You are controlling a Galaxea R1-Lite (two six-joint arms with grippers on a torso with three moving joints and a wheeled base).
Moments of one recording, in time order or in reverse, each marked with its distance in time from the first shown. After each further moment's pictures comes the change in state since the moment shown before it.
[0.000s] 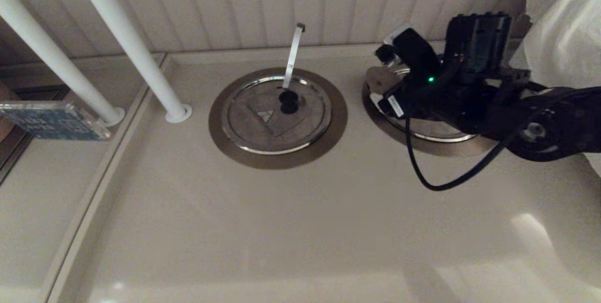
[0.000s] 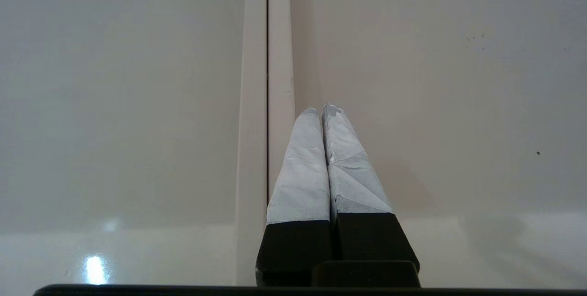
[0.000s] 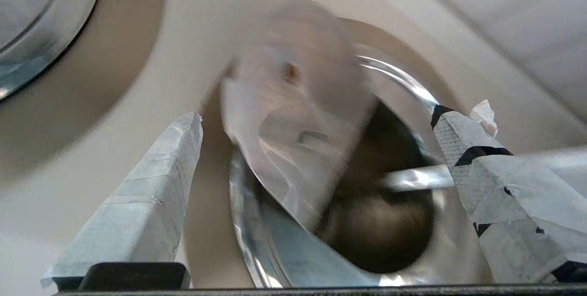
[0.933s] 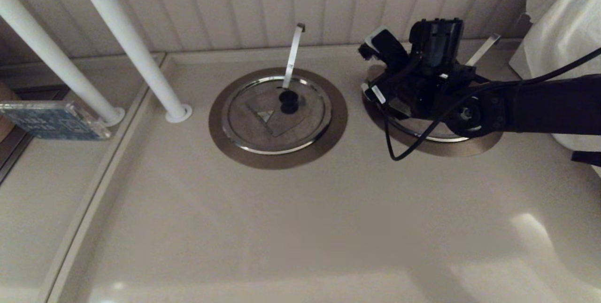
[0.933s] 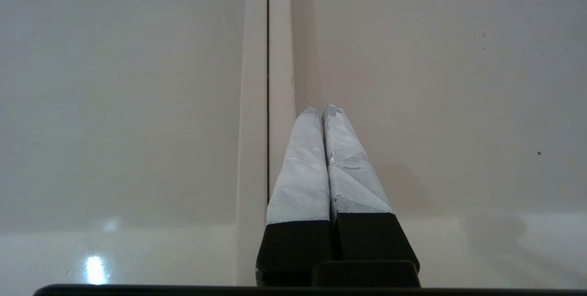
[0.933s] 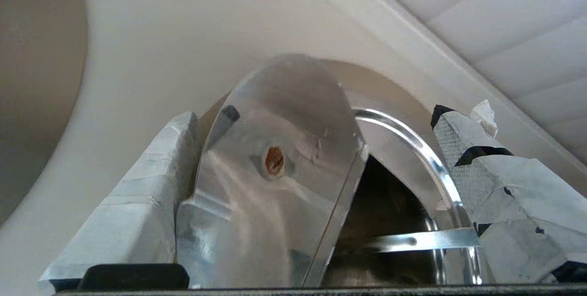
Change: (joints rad) left arm 0.000 0.000 0.000 0.000 0.000 0.000; right arm -0.053 0.211 -0.279 0.000 -0.010 -0.067
